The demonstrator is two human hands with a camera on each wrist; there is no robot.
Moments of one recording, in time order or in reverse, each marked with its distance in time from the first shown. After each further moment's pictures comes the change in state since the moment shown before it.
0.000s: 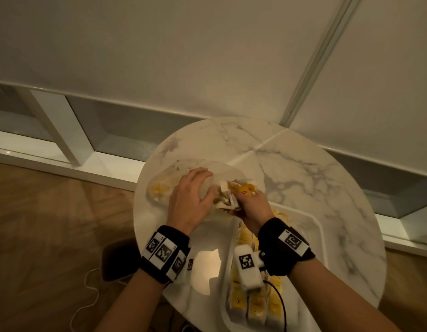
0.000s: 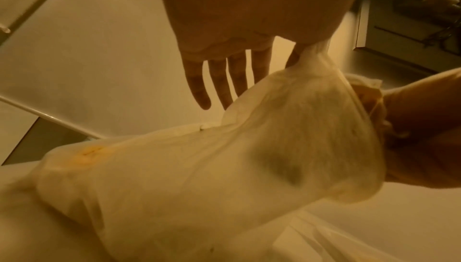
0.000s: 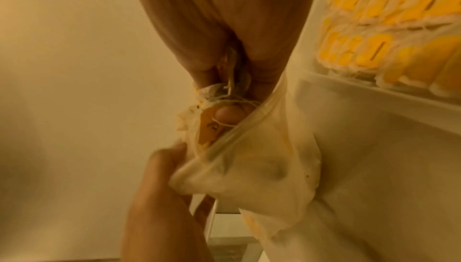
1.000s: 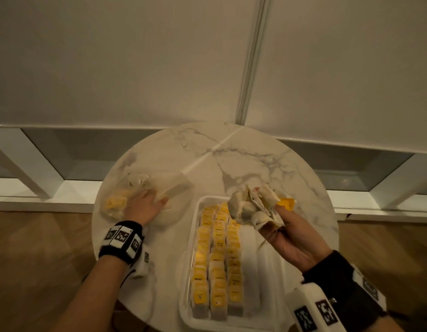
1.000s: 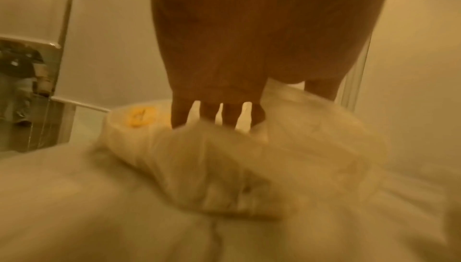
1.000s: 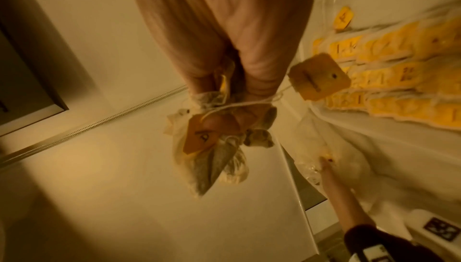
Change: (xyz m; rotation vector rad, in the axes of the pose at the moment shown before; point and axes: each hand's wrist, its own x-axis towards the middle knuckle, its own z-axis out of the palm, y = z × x) left_hand 0.039 -0.059 0.040 0.432 -0.457 -0.335; right_hand -0.110 -0.054 -0.143 0.600 -0.236 0.022
